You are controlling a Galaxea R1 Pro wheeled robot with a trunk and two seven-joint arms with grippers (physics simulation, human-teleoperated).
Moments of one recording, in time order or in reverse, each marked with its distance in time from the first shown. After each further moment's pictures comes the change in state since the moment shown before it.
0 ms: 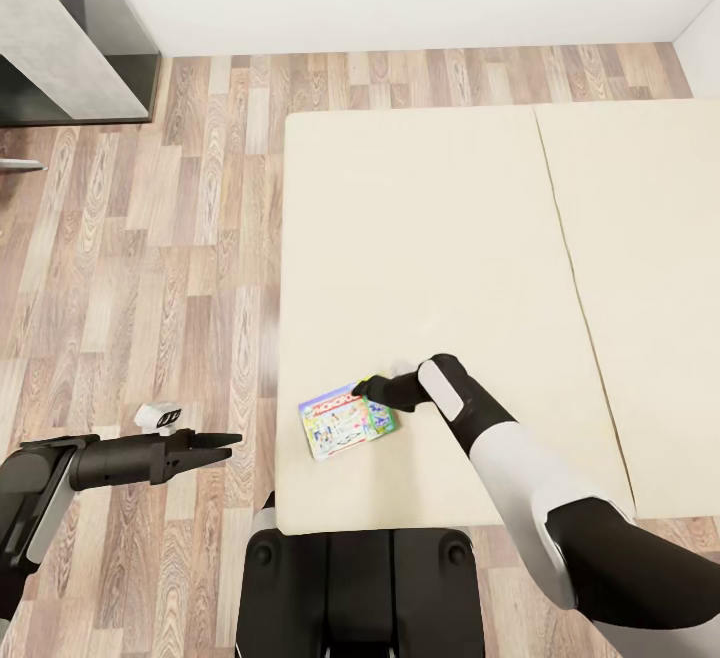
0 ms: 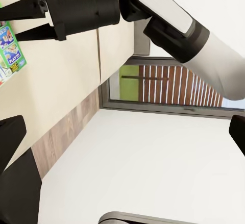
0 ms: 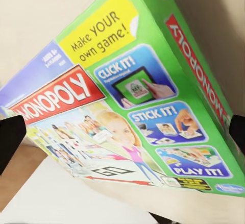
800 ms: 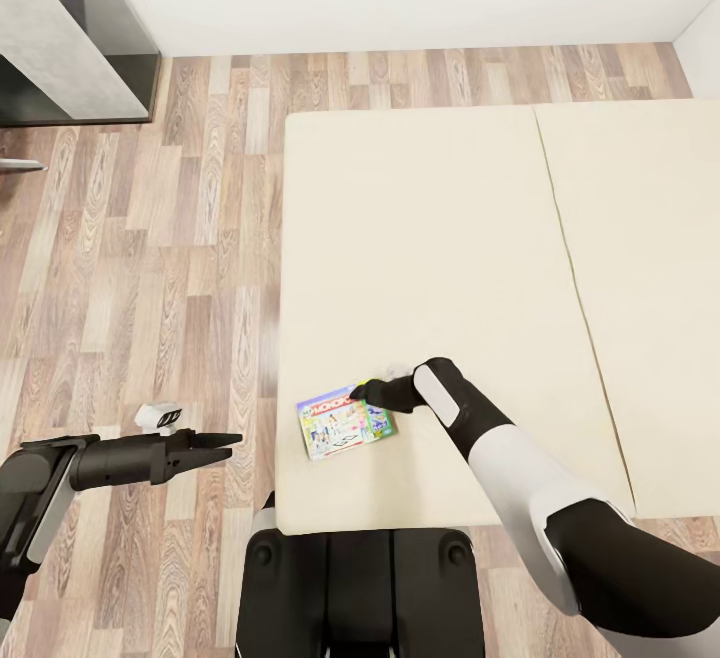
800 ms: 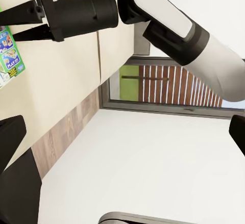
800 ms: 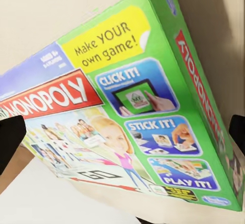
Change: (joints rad) left arm 0.000 -0.002 0.000 0.000 -0.001 0.000 0.001; right arm 0.008 -0.003 0.070 0.000 0.004 -0.042 0.012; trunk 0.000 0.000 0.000
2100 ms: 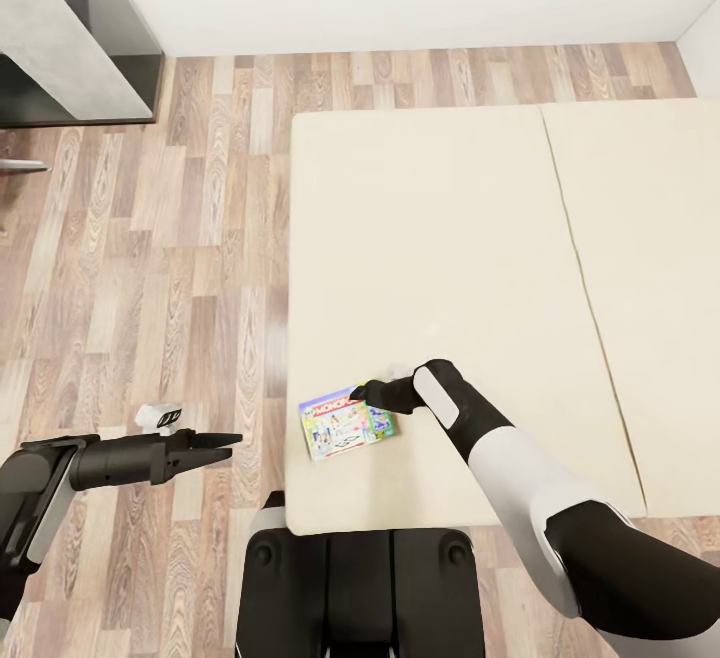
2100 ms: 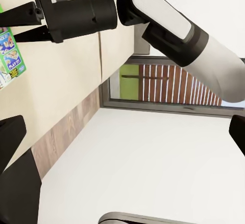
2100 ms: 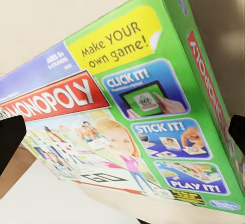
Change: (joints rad) left arm 0.000 0.000 0.000 0.000 0.000 0.000 -0.001; right arm 0.006 0.001 0.001 0.000 0.000 -0.010 0.000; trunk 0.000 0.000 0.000
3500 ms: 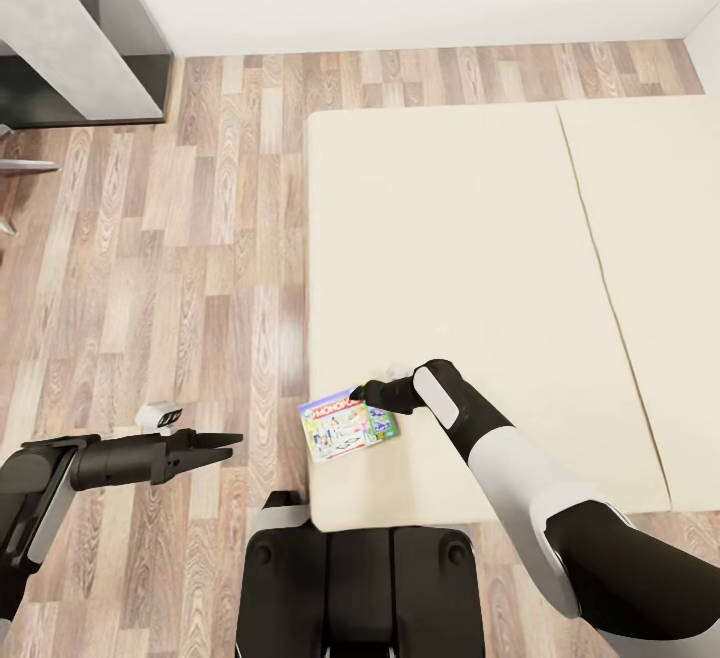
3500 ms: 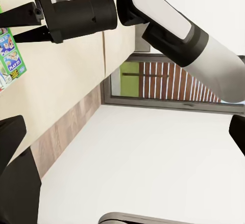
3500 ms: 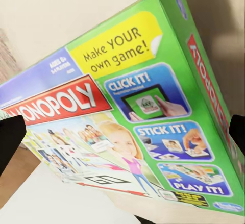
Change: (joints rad) left arm 0.000 -0.002 0.000 0.000 0.000 0.000 0.001; right arm 0.000 0.000 0.002 0.000 -0.002 0.002 0.000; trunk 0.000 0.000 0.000
